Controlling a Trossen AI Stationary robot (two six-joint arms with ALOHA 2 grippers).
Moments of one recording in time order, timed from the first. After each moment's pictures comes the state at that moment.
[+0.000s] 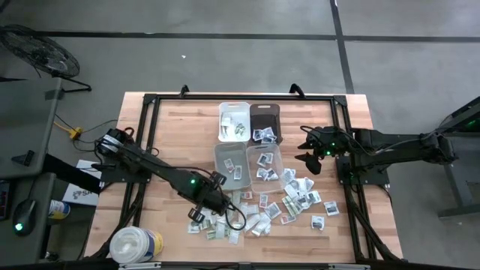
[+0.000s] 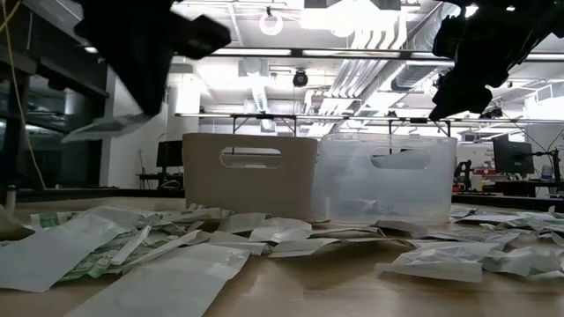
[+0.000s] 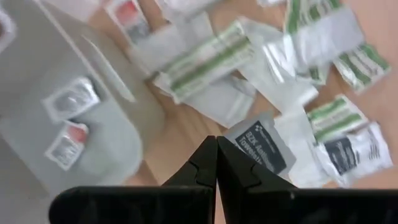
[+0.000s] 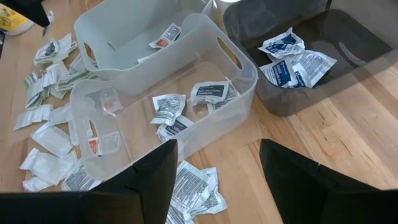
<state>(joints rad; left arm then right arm) -0.44 1.75 1.39 -0.95 -0.15 0.08 -0.11 0.73 0.54 -0.51 0.00 0.37</state>
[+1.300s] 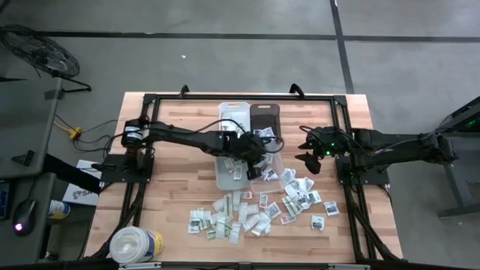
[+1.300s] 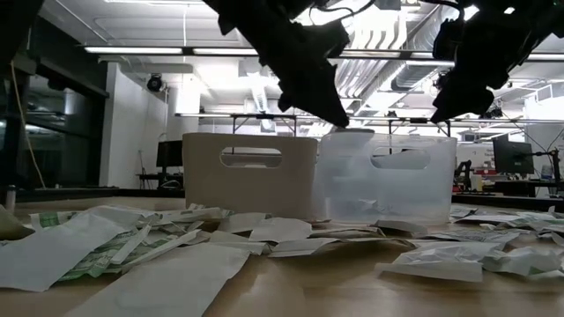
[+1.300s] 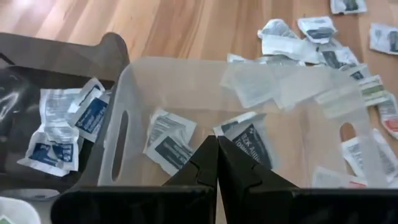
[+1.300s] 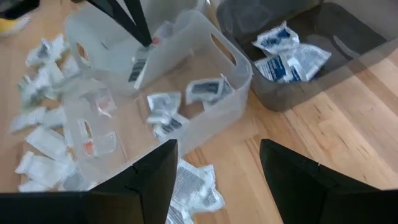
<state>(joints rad) 0.00 1.92 1.48 -0.33 -0.10 -0.16 -0.11 0.74 0.54 -0.53 0.02 0.39</state>
